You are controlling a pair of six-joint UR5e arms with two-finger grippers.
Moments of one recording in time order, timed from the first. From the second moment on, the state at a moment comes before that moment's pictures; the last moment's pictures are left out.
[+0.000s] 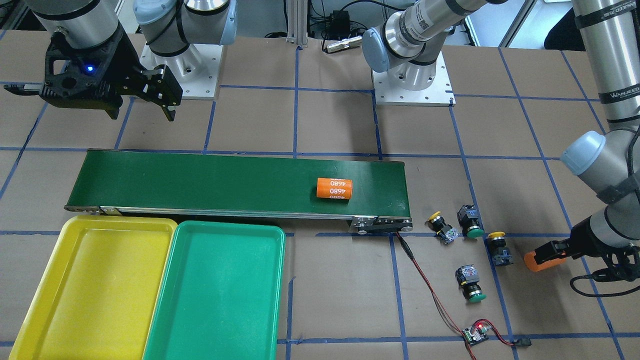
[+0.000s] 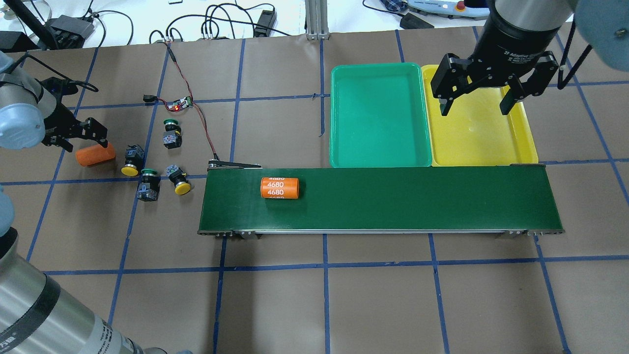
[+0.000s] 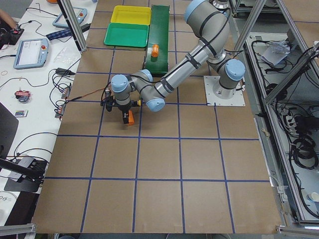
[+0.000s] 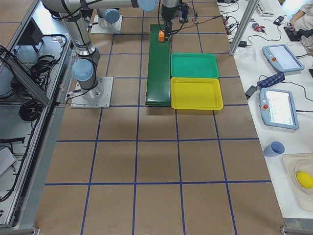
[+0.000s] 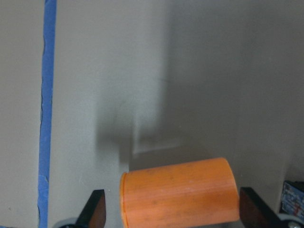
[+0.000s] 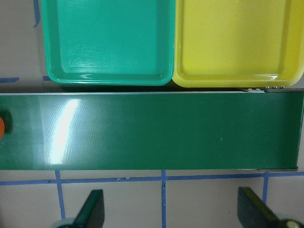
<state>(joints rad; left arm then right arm) -1.02 -2.14 -1.60 -0.95 1.59 0.43 1.56 -1.57 1.51 -1.46 -1.56 0.01</state>
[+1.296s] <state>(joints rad) -1.04 -2.15 -1.57 -0.98 1.60 0.44 1.56 -1.57 1.51 -1.46 -1.56 0.01</state>
